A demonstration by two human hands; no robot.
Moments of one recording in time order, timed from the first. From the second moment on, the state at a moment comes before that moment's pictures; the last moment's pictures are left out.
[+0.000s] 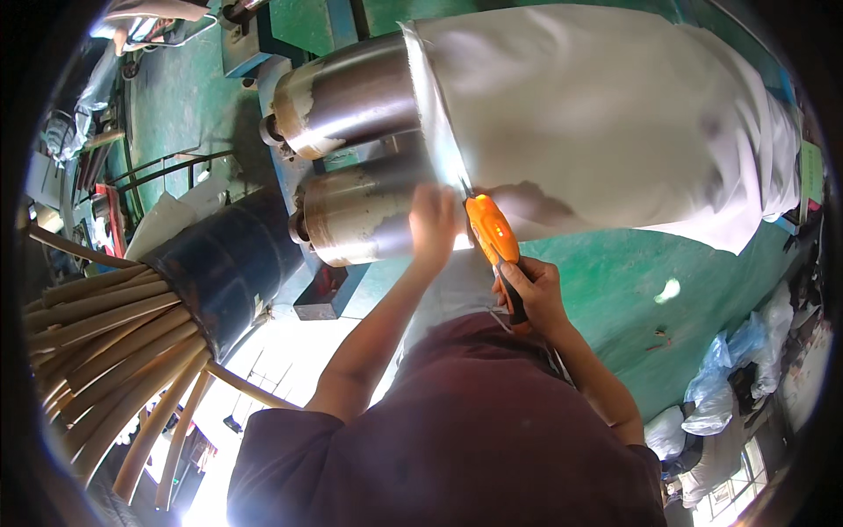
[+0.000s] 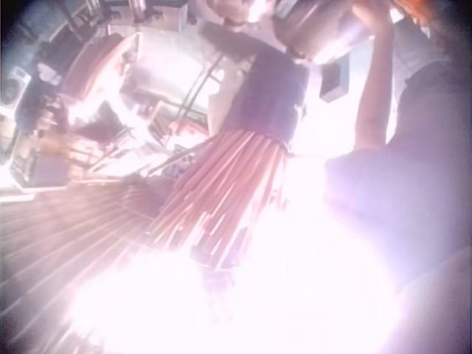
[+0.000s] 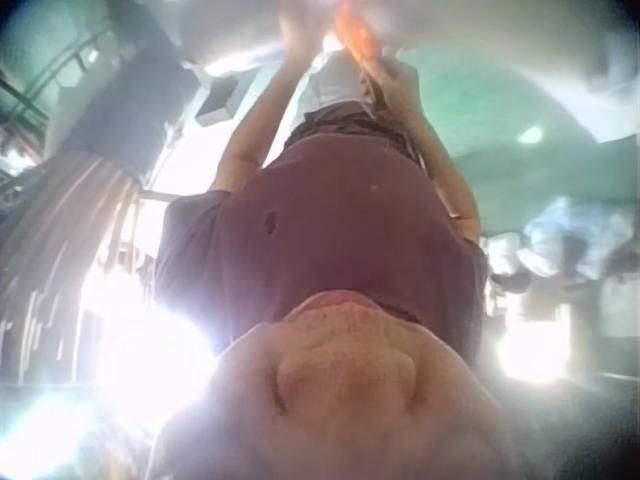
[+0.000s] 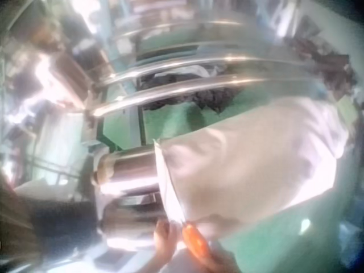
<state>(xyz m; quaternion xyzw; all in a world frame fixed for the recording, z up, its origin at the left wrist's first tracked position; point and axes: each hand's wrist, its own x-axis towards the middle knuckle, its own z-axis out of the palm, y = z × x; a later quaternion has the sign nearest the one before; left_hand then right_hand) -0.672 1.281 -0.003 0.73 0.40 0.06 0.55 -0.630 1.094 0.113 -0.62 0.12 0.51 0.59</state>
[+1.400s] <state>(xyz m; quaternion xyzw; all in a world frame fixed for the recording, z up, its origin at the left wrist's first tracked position) -0.735 1.339 0.029 0.79 0.33 -0.09 0.50 -0.562 1.159 0.093 -0.62 0.04 0.51 0.59</state>
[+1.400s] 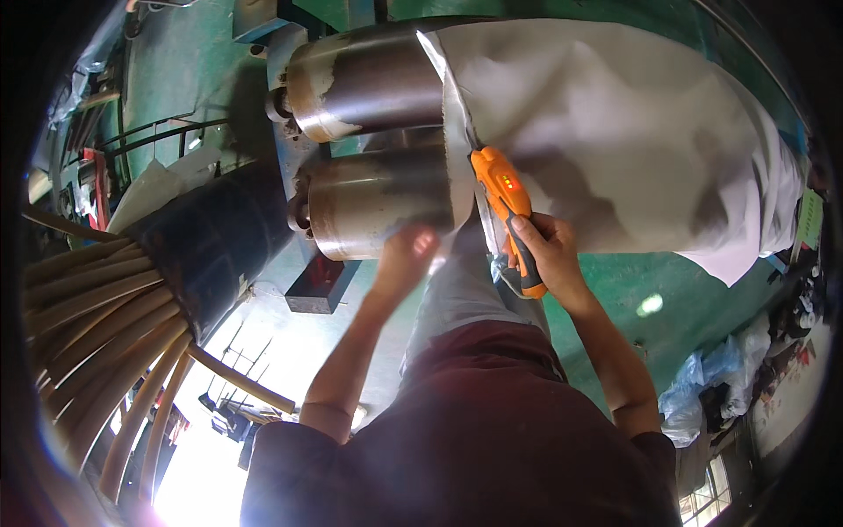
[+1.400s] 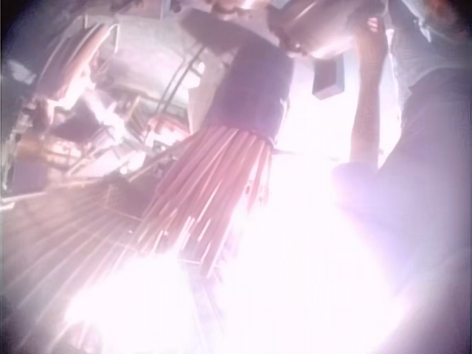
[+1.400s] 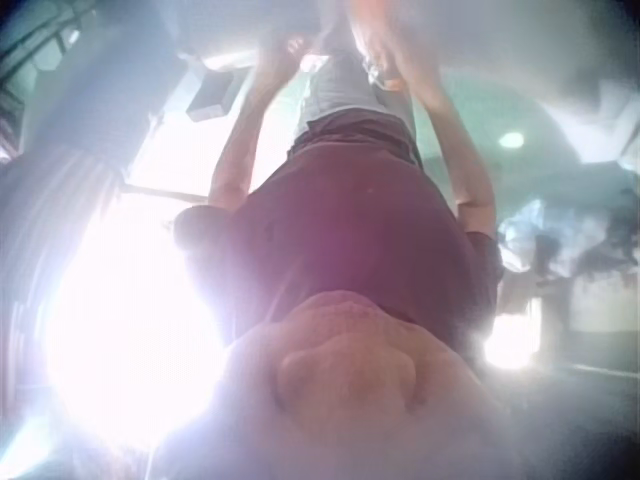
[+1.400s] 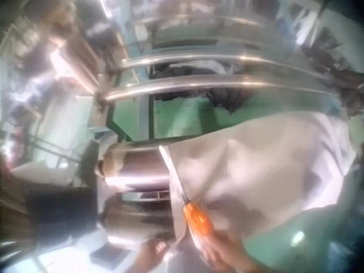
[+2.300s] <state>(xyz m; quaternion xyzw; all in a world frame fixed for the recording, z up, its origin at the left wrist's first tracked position) -0.579 1.405 0.001 0.66 0.23 -0.06 0.72 -0.573 1.124 0.108 -0.77 -0.28 0.34 0.46</state>
